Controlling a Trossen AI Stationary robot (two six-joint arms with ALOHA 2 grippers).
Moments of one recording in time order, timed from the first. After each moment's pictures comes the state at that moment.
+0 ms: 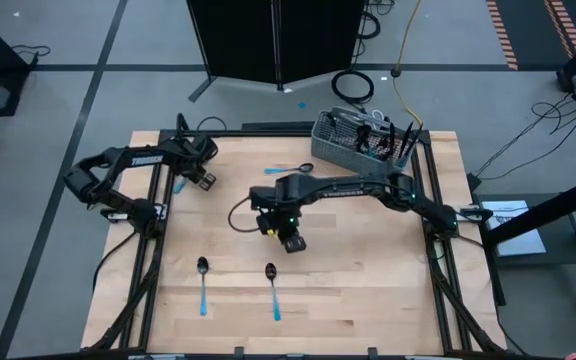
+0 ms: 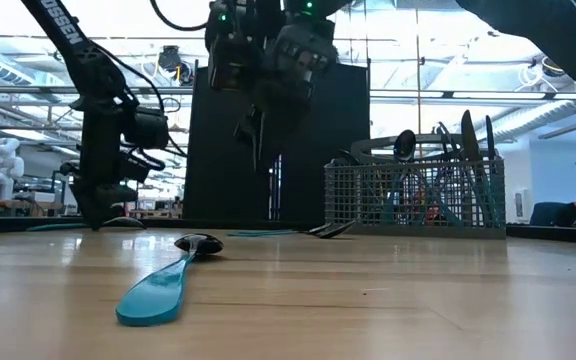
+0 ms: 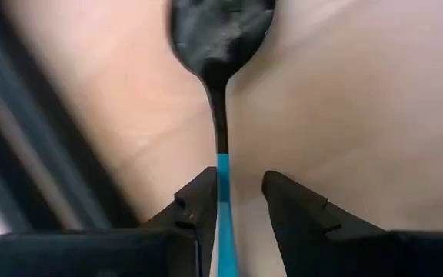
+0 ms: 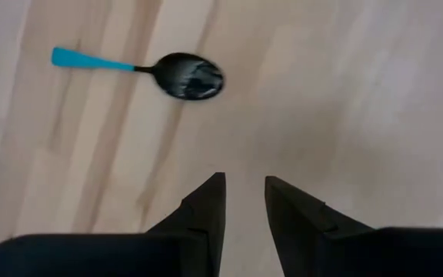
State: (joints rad) left arm 0.86 1.44 0.63 -0.61 -0.29 -0.06; right arm -0.04 2.31 2.09 -1.14 -0.39 -0.30
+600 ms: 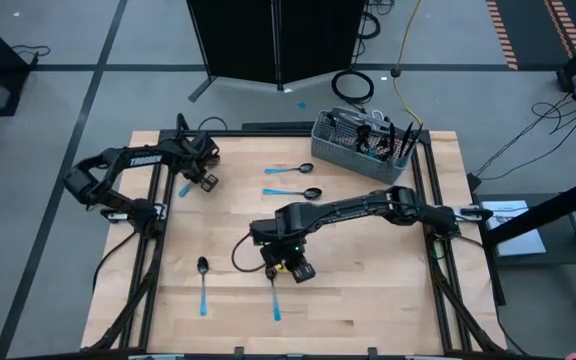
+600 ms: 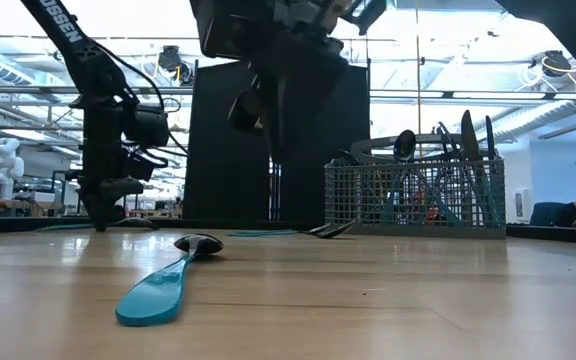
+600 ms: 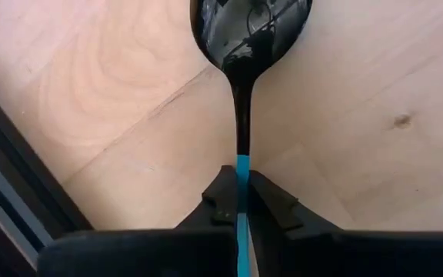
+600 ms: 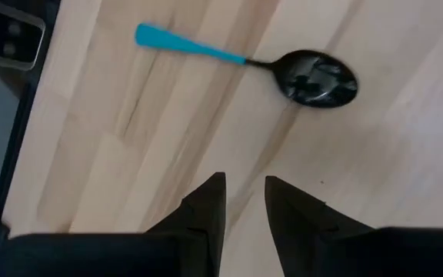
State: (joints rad) left arm 0.87 1.43 0.63 -0.62 -0.14 -0.04; right arm 0.13 2.31 2.09 -1.17 -0.39 -0.25
